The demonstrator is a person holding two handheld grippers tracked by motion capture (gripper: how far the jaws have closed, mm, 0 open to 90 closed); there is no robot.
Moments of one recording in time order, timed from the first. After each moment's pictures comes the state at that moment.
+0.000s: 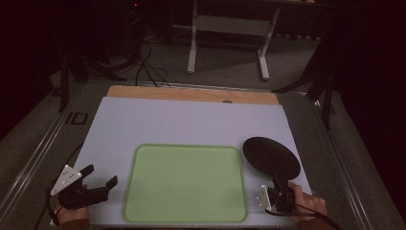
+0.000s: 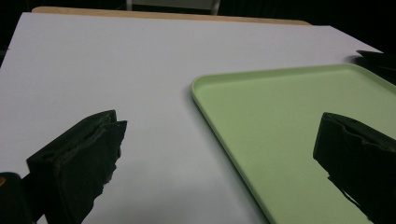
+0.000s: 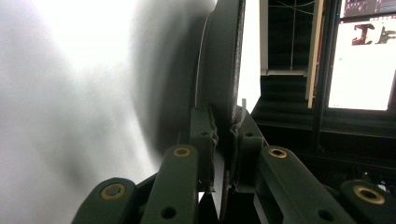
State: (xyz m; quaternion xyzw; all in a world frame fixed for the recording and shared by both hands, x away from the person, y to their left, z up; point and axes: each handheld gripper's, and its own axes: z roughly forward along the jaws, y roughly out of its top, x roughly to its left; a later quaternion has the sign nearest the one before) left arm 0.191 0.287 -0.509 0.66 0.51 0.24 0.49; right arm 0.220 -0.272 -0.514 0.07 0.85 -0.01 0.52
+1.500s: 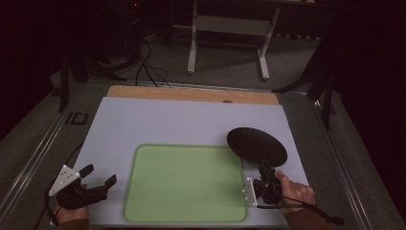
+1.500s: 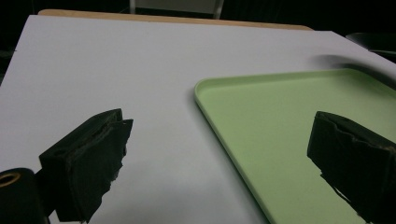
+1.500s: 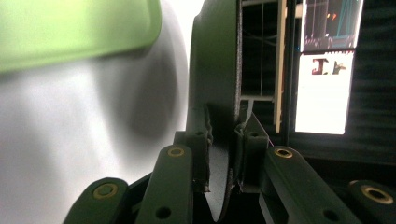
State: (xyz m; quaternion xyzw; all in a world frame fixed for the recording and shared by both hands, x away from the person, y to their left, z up) left arm 0.191 0.289 -0.509 0.66 0.51 0.24 0.50; right arm 0.228 -0.224 -0.479 0.02 0.83 0.02 0.56
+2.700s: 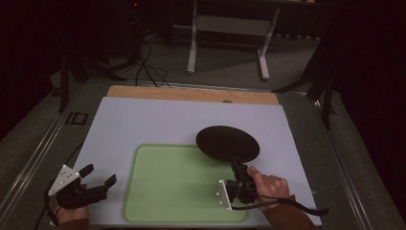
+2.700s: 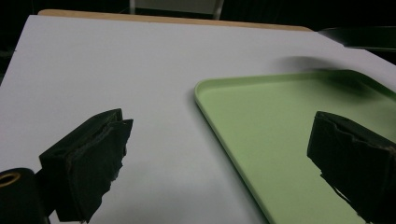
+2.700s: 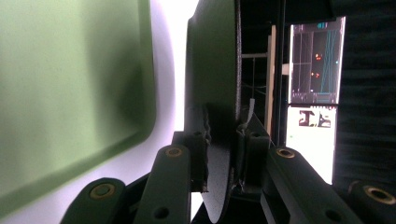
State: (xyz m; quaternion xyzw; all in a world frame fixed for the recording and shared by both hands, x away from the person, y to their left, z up) left arm 0.191 0.289 -0.508 0.65 0.51 0.24 0.50; right arm 0.223 -0.159 -0.462 -0.05 0.82 0.07 0.57
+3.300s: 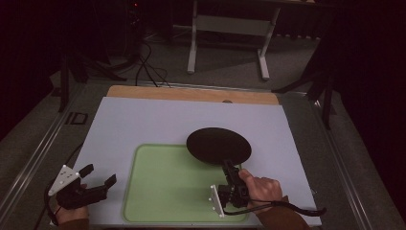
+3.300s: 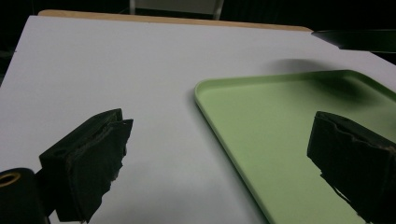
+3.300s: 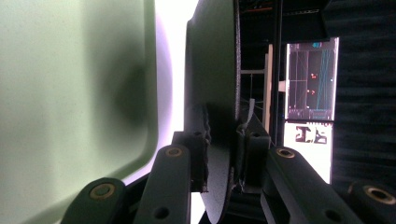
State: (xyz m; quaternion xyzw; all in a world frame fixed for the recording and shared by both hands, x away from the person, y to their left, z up) left arm 0.191 0.289 -0.508 0.66 0.51 0.25 0.50; right arm 0.211 -0.140 -0.461 -0.07 0.82 0.08 0.57
